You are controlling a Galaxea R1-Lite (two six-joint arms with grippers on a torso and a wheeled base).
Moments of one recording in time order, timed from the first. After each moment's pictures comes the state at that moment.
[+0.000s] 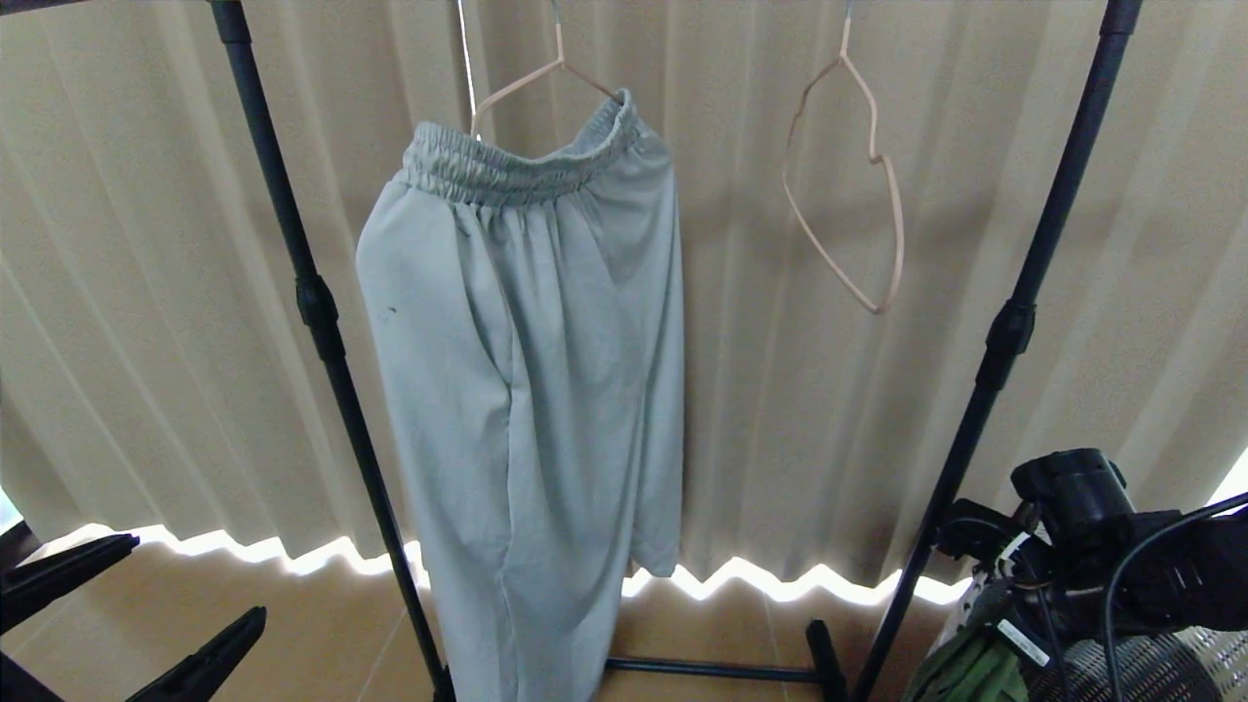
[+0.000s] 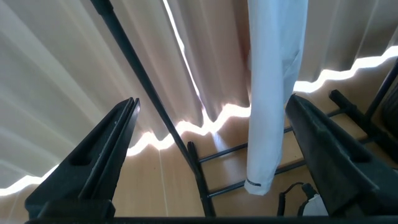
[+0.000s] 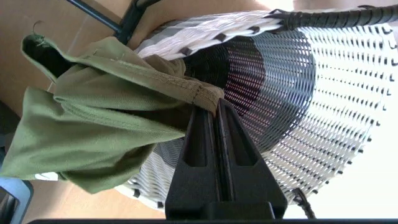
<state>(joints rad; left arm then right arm) -0.23 0.78 -0.22 -0.34 -0.04 0.26 0.06 1.86 -0.57 -0.18 -0.25 -0.53</state>
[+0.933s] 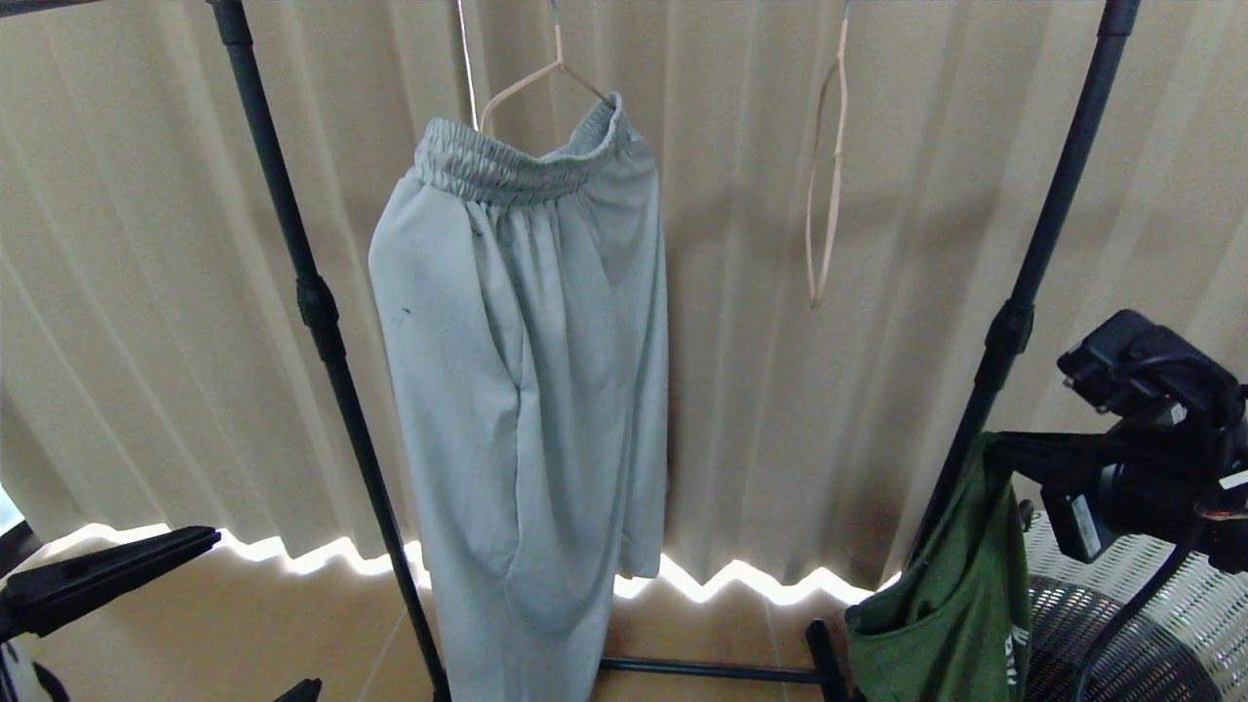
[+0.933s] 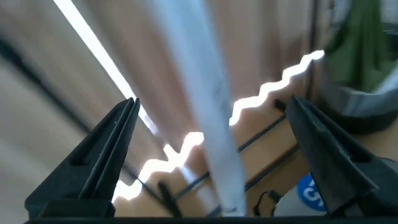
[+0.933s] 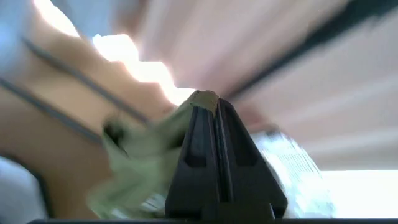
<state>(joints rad) -0.60 0.77 -0.28 -0.35 -0.04 0.30 0.31 1.29 -0.67 -0.18 -0.05 -0.30</state>
